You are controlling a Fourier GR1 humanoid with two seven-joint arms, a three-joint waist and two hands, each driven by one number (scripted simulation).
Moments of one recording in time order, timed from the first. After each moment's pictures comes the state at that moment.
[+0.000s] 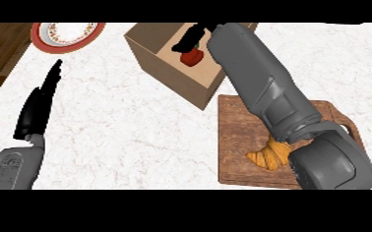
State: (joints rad) left arm -0.22 0.33 0.11 -1.32 -0.27 0.09 0.07; right arm -1.47 -0.02 -0.26 -0.13 0.72 -0.12 -0.13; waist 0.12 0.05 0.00
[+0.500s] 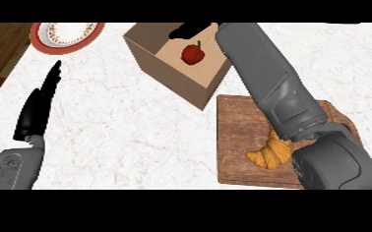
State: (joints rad) left arm -0.22 0.33 0.12 -1.32 -0.26 0.08 0.07; right arm -1.44 -0.03 -0.38 -0.19 0.61 -0.20 -0.27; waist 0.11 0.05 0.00
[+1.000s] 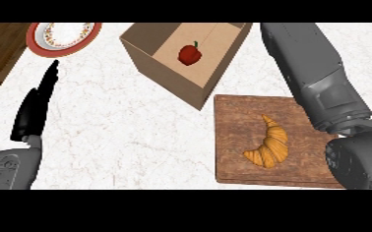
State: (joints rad) left arm -0.21 0.33 0.13 -1.34 -0.26 0.08 0.09; right arm -1.40 -0.18 -0.52 -0.20 0.48 -0.09 -0.38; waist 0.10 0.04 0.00
